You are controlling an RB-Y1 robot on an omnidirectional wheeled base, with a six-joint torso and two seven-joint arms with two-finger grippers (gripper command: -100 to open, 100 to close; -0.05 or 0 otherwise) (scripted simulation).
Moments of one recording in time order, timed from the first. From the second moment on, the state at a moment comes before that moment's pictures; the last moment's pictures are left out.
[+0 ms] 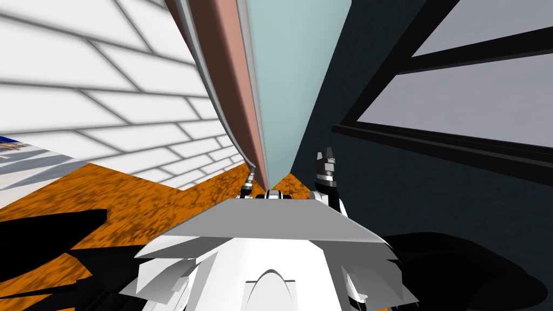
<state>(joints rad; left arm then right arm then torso) 0.16 0.03 -0.01 -1.09 -0.14 -0.94 -0.31 0.54 -0.02 -0.02 -2.32 0.00 -0.38 0.10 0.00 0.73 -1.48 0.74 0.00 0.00</state>
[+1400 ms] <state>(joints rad) 0.16 0.20 0.01 -1.27 -0.18 -0.73 -0.27 0.54 -0.02 -0.02 -2.32 0.00 -0.38 0.10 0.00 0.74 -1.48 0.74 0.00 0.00</state>
